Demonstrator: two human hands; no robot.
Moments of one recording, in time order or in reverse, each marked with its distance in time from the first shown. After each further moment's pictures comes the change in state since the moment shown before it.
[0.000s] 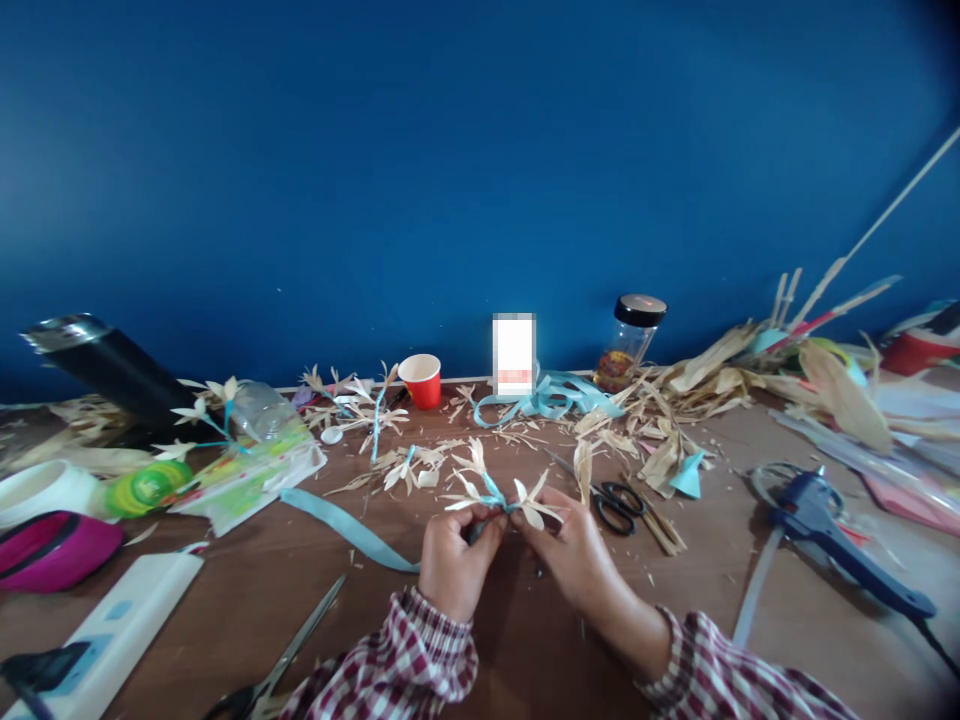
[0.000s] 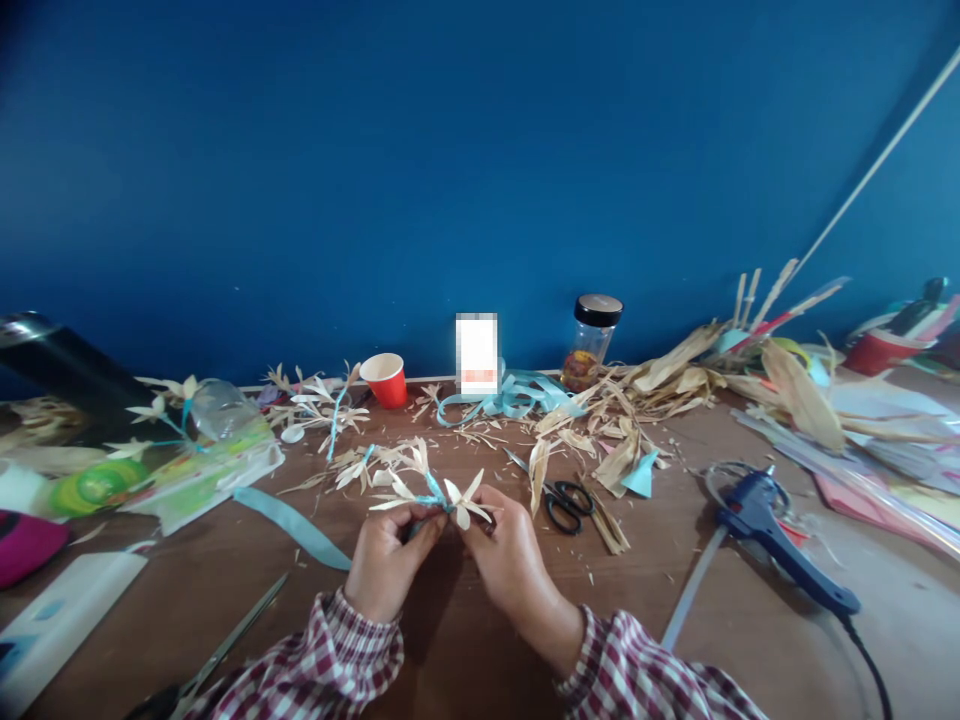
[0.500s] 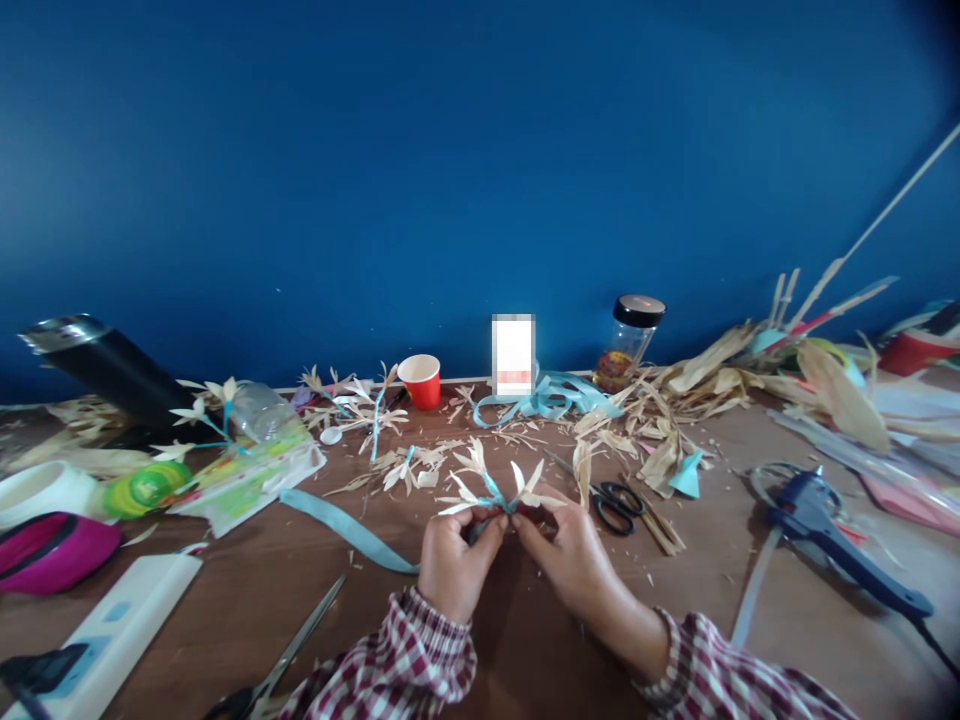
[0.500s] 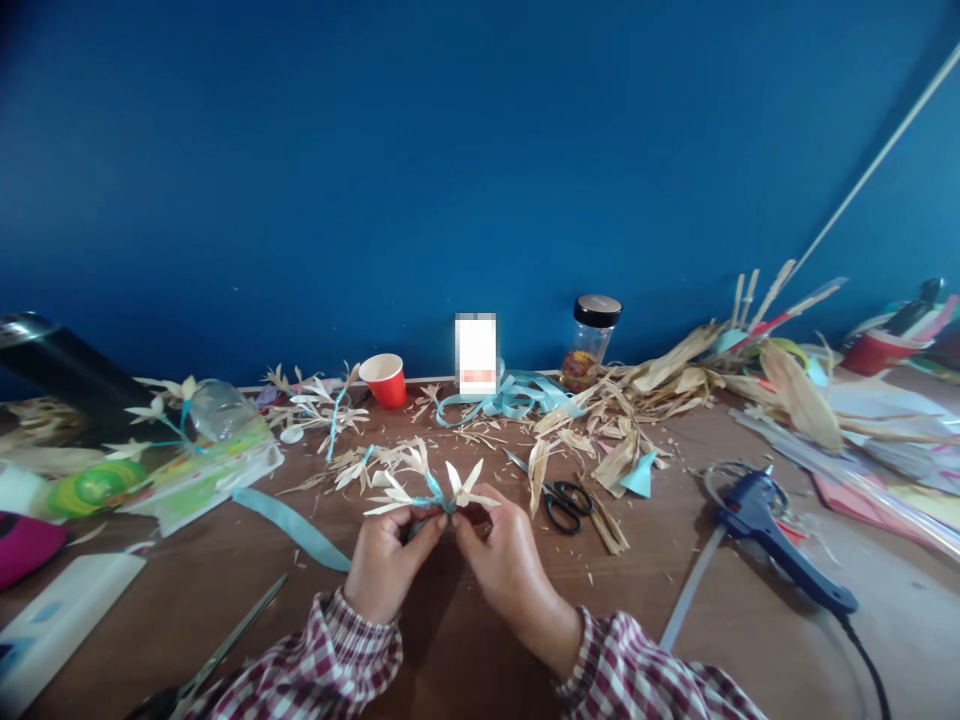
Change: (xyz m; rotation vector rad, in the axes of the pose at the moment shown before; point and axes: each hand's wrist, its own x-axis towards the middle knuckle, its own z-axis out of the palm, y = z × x) left_hand -0.001 0.004 -0.001 0.038 -0.037 -0.020; right_hand -0.001 -0.006 -0.001 -0.128 -0.039 -0.151
